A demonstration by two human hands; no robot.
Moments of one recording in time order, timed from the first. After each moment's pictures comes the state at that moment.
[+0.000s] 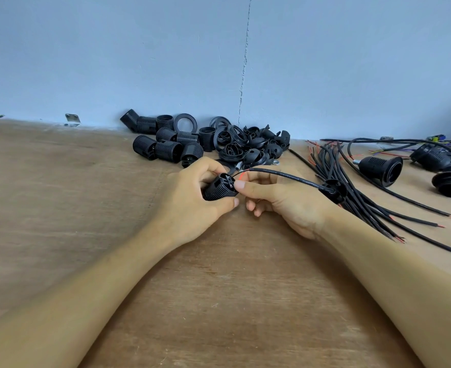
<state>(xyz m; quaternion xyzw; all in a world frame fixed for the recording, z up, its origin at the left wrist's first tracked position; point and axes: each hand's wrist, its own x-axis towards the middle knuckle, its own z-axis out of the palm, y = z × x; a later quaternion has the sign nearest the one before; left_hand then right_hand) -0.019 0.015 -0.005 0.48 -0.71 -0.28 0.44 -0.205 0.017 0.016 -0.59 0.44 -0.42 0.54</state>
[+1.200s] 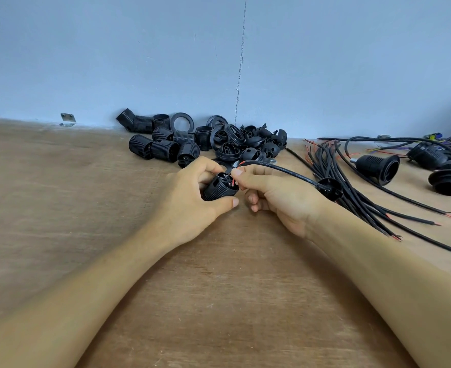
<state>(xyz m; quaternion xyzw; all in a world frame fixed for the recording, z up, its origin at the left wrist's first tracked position) -0.021 0.015 -0.006 0.49 -0.71 -0.26 0.44 -0.200 0.013 0.018 -0.54 0.47 -0.42 0.56</state>
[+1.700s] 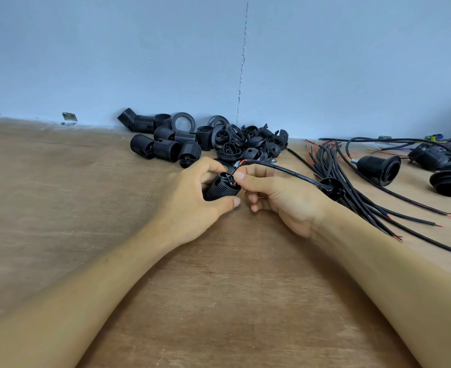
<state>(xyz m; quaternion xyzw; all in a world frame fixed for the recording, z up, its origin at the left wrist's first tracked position) -0.021 0.015 -0.005 0.48 -0.72 -0.26 0.43 -0.203 0.015 0.018 -0.57 0.44 -0.41 0.56</state>
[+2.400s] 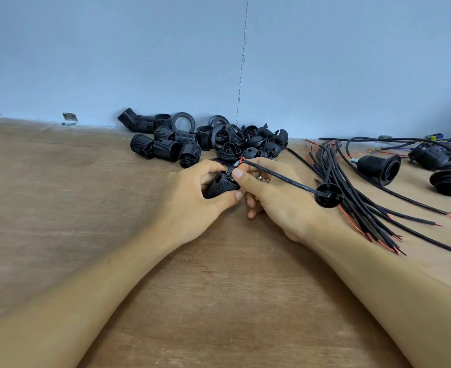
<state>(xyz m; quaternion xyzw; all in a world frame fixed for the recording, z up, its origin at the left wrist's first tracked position) -0.024 0.015 -0.009 0.47 -0.70 -0.27 0.46 -0.194 0.020 0.011 -0.60 0.46 -0.49 0.43</state>
